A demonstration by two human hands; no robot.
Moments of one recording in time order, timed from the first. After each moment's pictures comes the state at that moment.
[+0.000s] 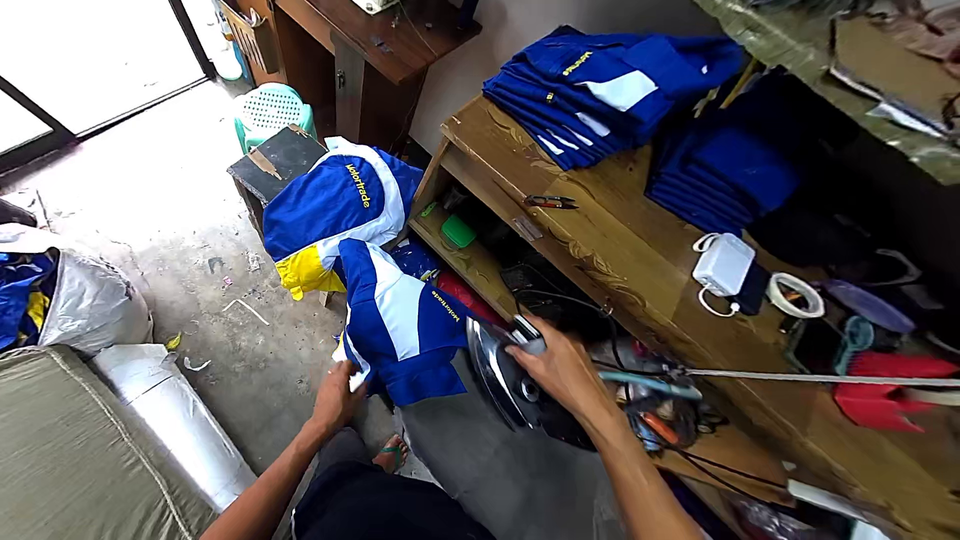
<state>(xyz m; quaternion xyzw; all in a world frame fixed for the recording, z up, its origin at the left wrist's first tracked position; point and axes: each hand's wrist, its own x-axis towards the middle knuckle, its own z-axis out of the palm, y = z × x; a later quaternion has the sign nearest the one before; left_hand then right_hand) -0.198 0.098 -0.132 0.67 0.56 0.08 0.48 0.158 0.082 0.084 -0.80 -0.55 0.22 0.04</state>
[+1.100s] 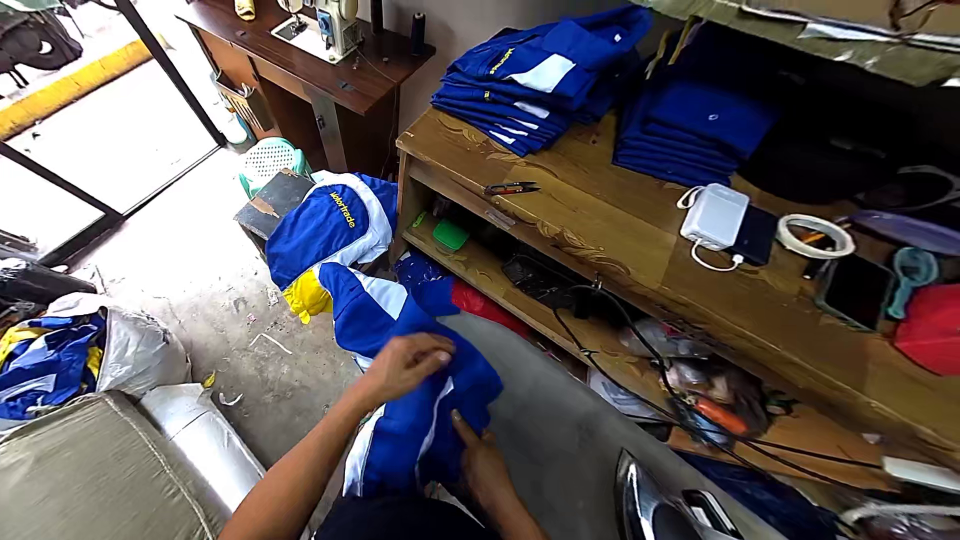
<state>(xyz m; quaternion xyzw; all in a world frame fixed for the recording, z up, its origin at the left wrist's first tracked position) -0.078 0.134 0.034 0.75 0.26 0.22 0.57 0.046 -0.057 -0.018 -0.61 -0.09 0.53 0.58</state>
